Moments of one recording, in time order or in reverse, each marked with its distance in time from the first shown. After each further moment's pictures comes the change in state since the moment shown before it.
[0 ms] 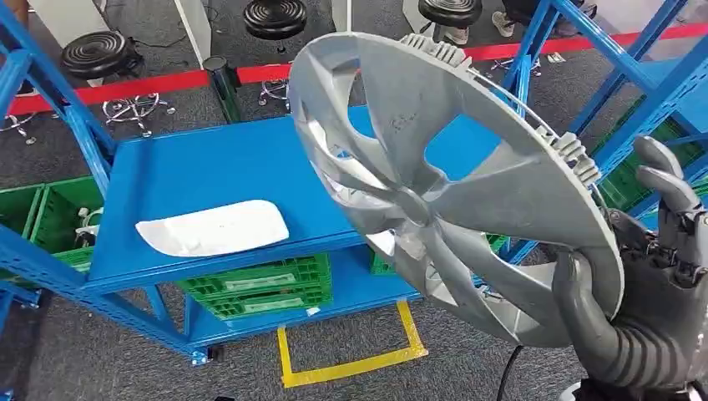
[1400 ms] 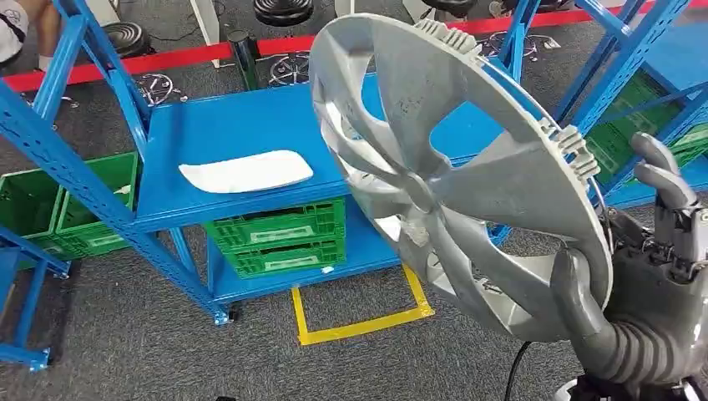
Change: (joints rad) left arm 0.001 0.013 0.002 -0.005 -0.003 0.018 -0.008; right arm -0.001 0.006 0.007 0.010 -0.028 -0.015 -0.016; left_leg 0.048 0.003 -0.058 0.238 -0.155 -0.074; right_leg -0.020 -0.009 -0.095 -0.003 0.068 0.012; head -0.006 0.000
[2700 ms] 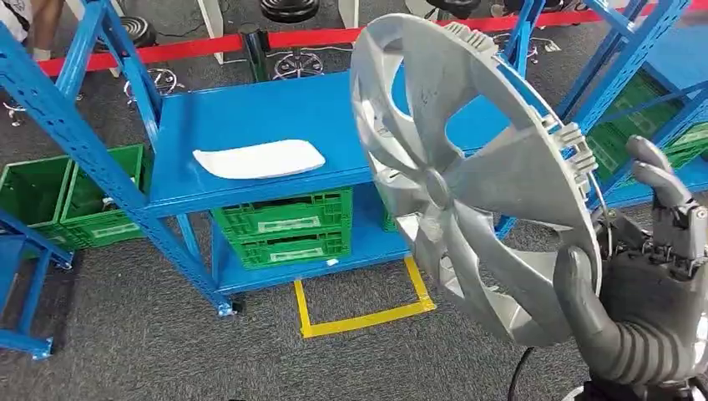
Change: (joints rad) left arm 0.002 -0.051 0.002 0.000 0.000 0.000 0.021; right arm 0.005 -0.010 -0.007 -0.029 0.007 -0.011 0.092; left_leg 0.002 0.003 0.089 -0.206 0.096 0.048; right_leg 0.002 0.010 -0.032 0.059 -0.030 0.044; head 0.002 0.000
